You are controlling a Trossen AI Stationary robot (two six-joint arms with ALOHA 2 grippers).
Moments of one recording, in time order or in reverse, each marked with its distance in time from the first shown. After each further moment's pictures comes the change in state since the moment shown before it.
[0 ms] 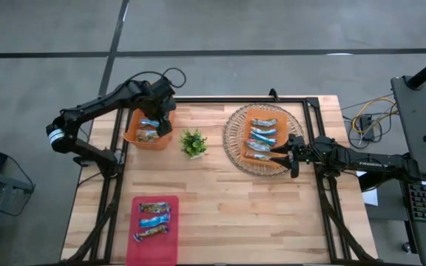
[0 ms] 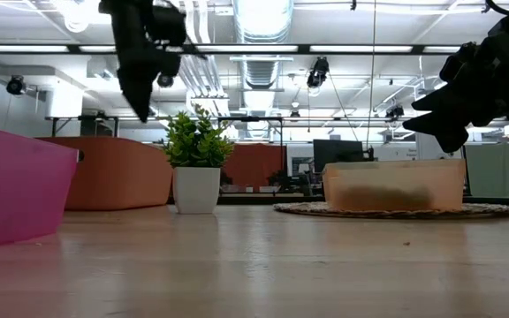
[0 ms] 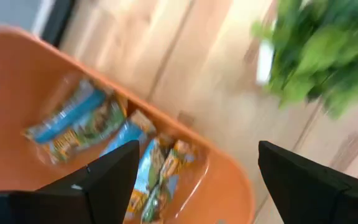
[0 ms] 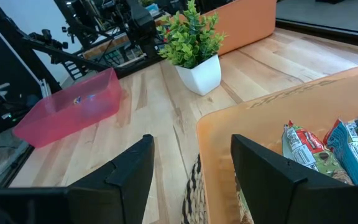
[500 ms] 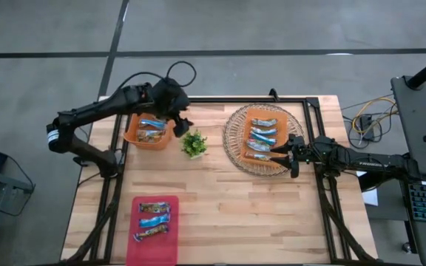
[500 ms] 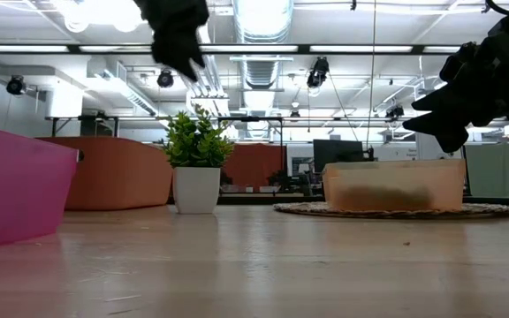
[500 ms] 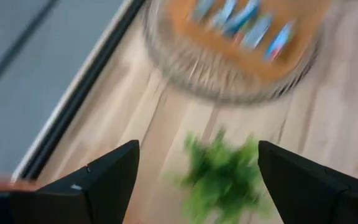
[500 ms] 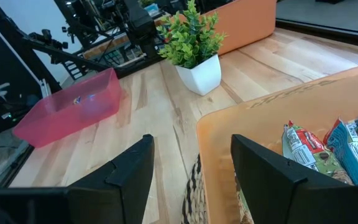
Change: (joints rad) left arm -0.201 -0.012 0.139 0.258 -0.001 -0.165; right arm 0.000 0.000 0.000 0.000 0.000 0.000
